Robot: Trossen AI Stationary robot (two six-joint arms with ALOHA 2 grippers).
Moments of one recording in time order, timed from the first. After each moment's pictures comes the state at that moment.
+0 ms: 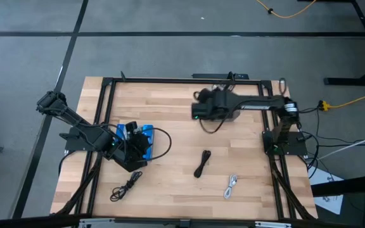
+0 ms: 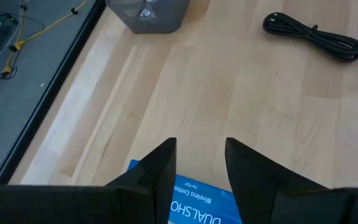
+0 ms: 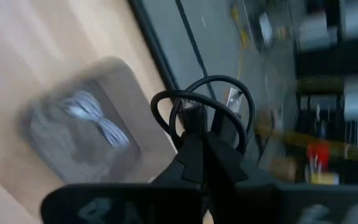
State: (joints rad) left arm -0.56 1.28 1.04 -0.84 -0.77 -0.60; right arm -0.05 1.87 1.81 -1.58 0.90 0.48
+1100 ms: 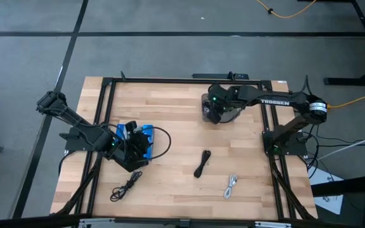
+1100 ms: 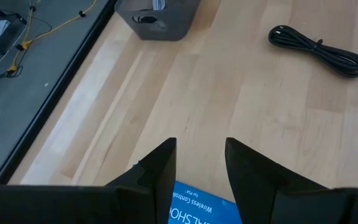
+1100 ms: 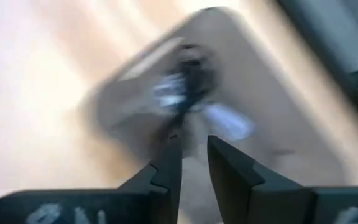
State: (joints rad) left arm -0.55 1.28 1.04 -0.82 -0.80 -0.63; right arm -0.30 1.52 1.17 -0.84 0.21 0.31
